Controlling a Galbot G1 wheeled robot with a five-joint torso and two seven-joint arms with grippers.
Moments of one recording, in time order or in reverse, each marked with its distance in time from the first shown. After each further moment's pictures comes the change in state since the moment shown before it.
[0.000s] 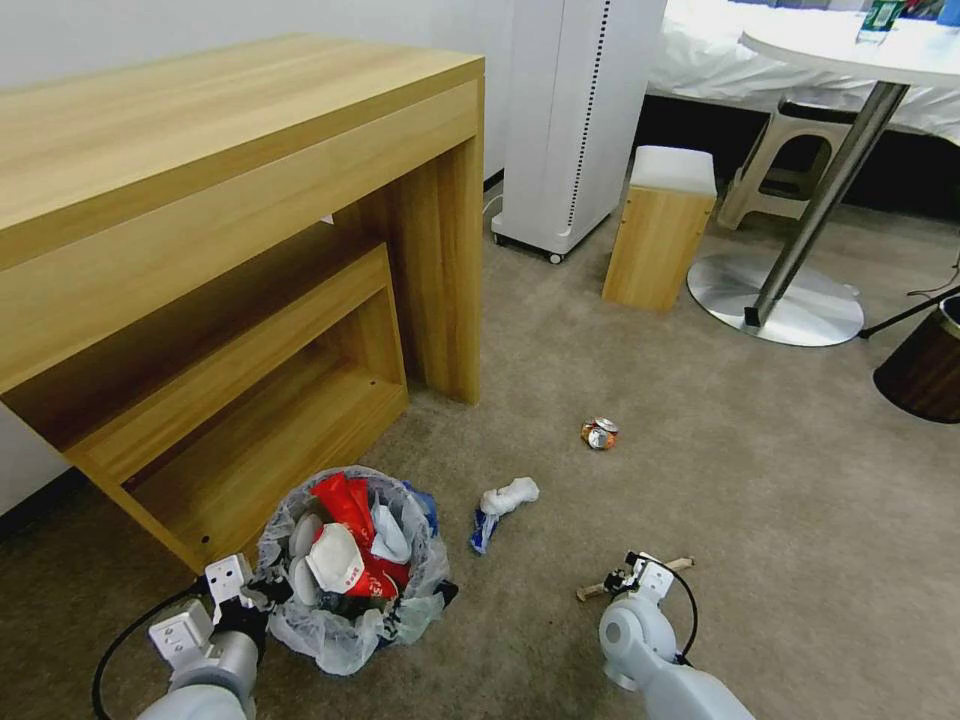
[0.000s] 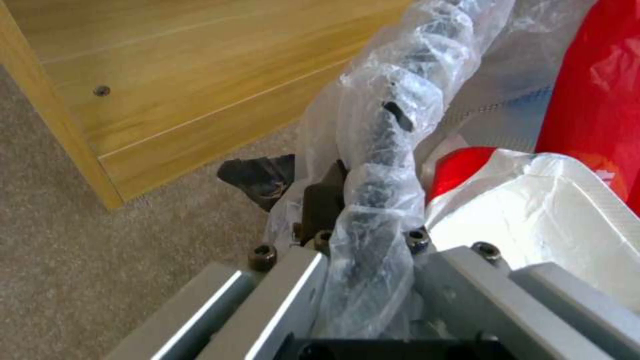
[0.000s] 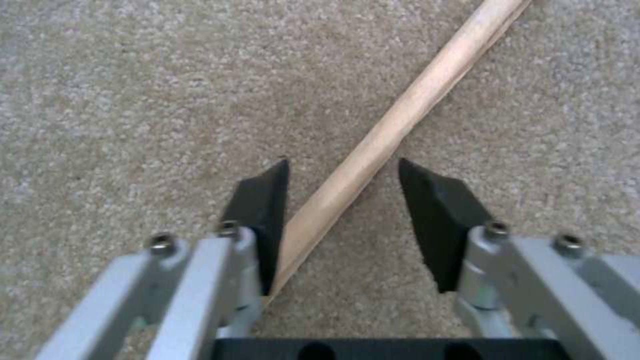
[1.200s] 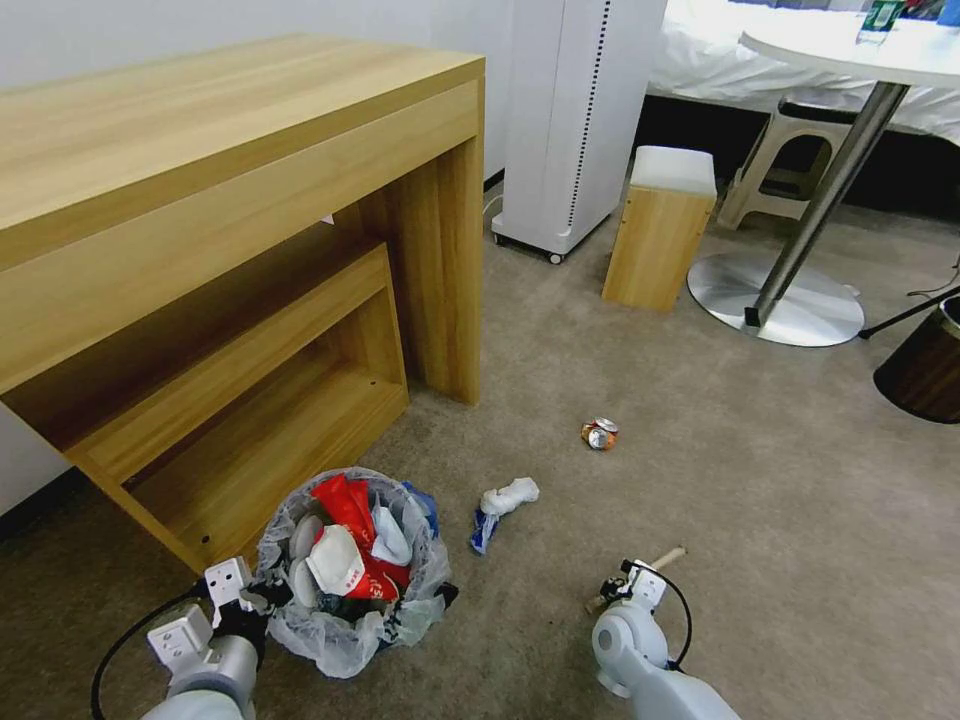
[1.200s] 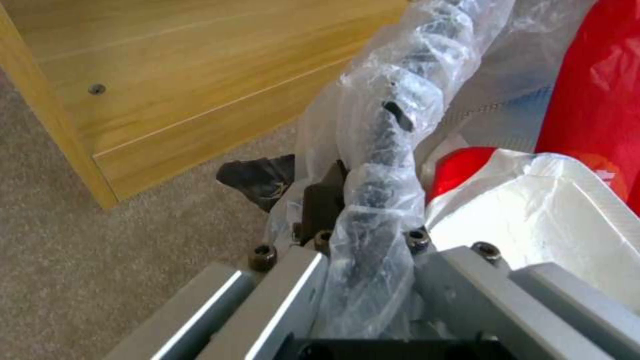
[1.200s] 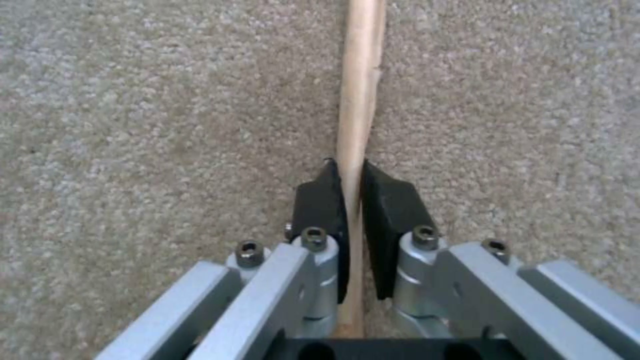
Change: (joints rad) left arm 0.012 -0.004 0.002 0.000 0.005 -0.019 0.013; right arm 0.005 0.030 -0.004 -0.067 -0.045 0.024 -0.024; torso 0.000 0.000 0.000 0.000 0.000
